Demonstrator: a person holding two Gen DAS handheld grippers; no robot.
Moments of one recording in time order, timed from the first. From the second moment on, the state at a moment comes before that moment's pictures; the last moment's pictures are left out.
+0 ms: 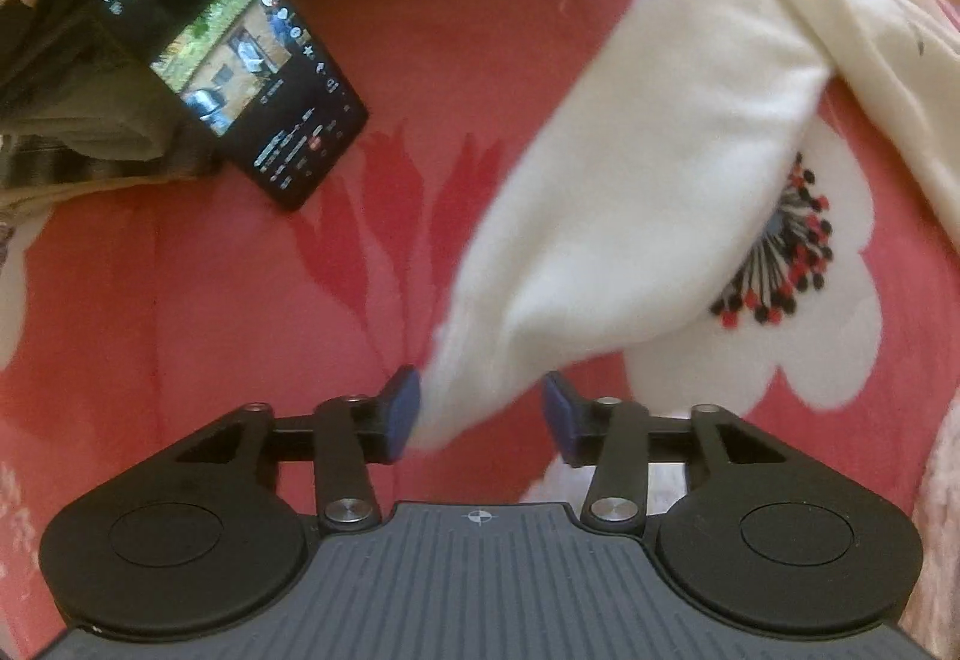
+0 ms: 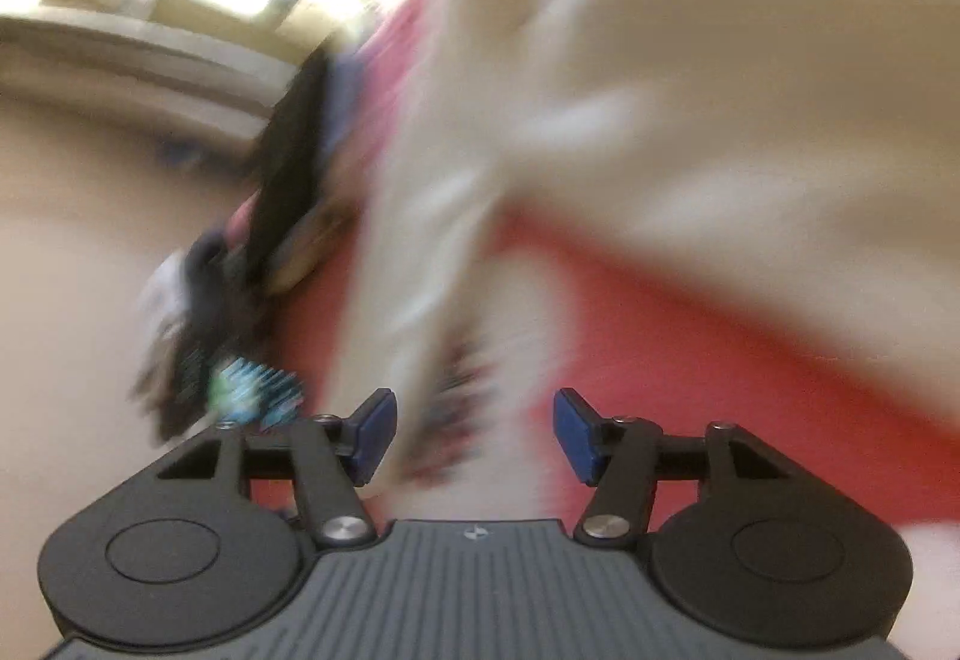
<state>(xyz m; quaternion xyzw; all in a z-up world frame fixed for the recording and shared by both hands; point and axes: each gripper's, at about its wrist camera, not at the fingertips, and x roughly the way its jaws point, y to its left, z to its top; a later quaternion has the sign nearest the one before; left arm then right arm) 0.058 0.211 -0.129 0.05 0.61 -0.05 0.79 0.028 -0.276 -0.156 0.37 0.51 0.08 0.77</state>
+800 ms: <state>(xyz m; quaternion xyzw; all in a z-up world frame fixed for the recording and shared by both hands) 0.114 -0.085 -0.177 -0.12 0.64 -0.35 0.68 -0.054 -0.443 -0.235 0.58 0.43 0.00 0.69</state>
